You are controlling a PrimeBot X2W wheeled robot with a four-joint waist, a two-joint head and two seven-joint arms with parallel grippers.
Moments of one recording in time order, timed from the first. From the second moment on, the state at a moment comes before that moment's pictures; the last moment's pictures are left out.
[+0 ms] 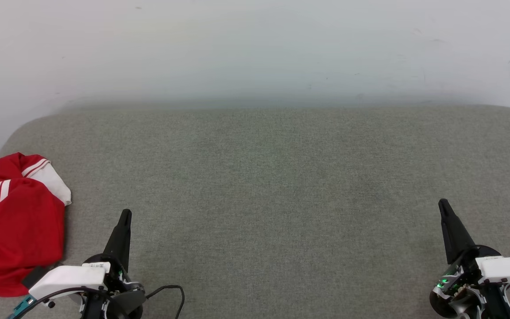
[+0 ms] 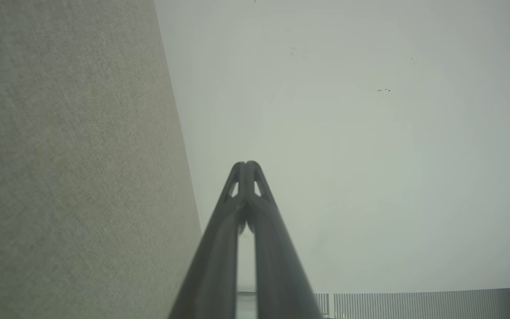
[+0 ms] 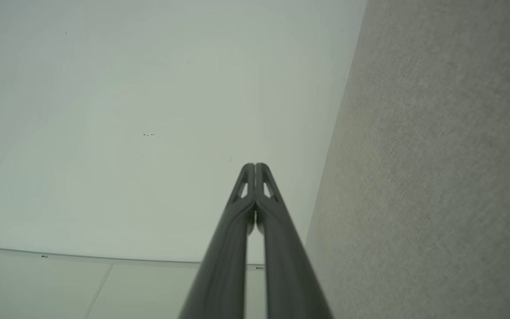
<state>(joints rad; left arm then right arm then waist) -0.10 0.05 0.11 0.25 -1.61 -0.13 0.11 -0.10 -0.05 -0.11 0.25 1.61 0.13 0.11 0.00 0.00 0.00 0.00</state>
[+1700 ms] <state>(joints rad) -0.10 0.05 0.11 0.25 -1.61 -0.13 0.11 -0.10 -0.05 -0.11 0.25 1.61 0.13 0.11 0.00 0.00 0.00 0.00</state>
